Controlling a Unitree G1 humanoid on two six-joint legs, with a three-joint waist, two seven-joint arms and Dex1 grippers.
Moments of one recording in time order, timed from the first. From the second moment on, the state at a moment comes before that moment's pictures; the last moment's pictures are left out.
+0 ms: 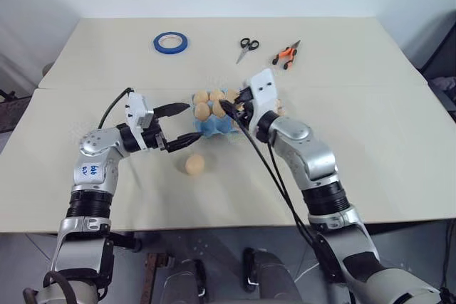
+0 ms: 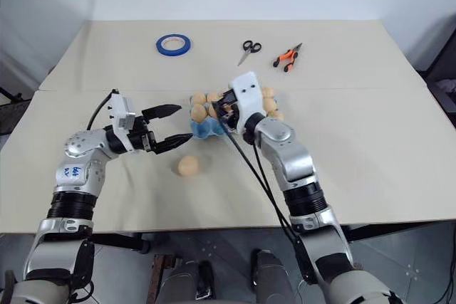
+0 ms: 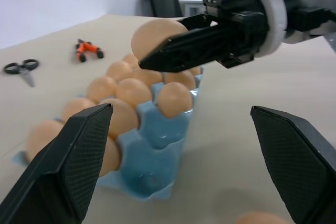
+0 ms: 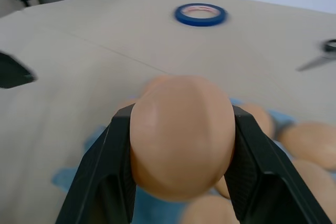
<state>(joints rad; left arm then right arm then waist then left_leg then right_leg) -0.63 0.52 0.12 0.41 -0.39 0.01 -1.11 -0.77 -0.10 0.16 0.13 0.19 0.53 0.35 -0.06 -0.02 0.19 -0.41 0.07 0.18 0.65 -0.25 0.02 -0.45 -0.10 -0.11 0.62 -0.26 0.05</state>
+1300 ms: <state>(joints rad) -0.42 0.57 0.24 0.17 -0.43 0.18 -0.92 -0.42 -0.48 -0.04 -0.21 0.30 0.45 0.71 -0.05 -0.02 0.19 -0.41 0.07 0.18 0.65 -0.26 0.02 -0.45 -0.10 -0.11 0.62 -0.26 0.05</state>
